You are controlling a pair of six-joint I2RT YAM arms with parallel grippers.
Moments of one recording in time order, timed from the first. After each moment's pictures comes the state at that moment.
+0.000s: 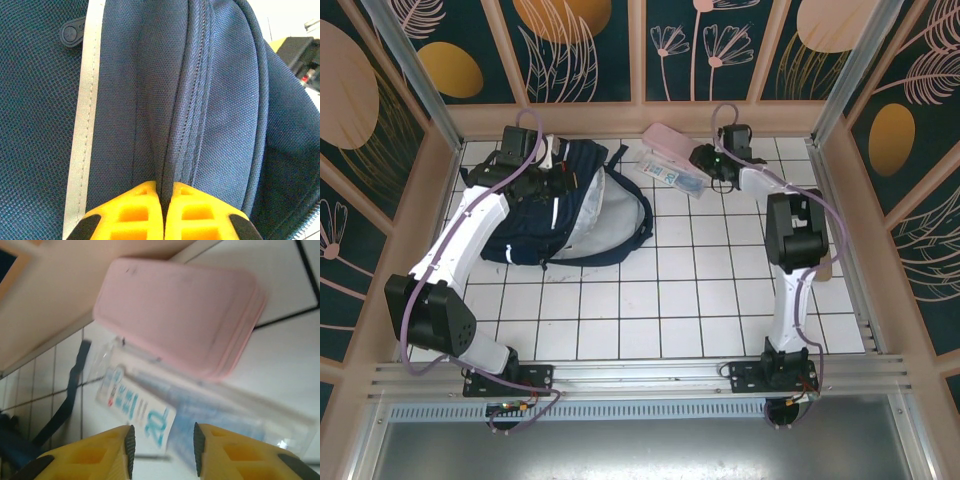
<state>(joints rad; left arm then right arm) -0.25 1.53 1.44 -0.74 0.31 -0.44 0.18 2.18 1.64 -0.12 -0.31 0.62</state>
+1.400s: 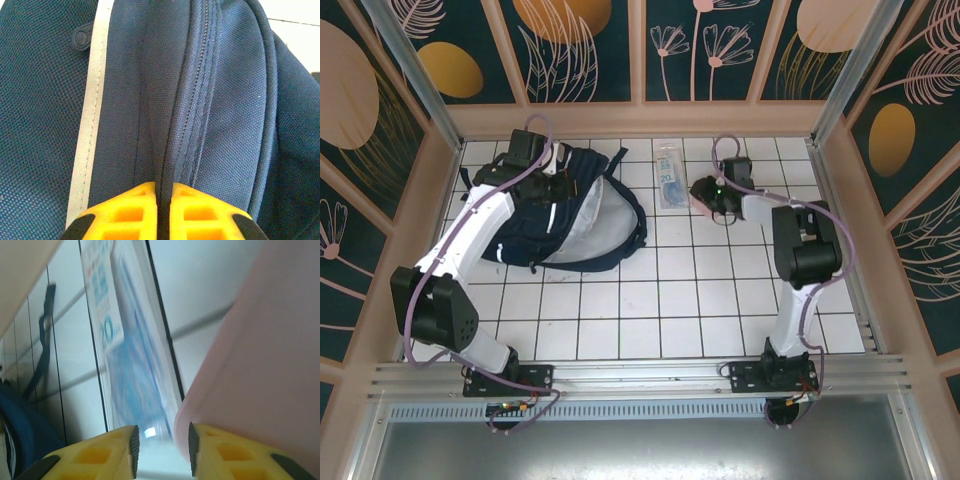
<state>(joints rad) -0.26 1.57 1.43 -0.77 0.23 -0.35 0.22 1.93 1.12 0.04 -0.33 0.74</state>
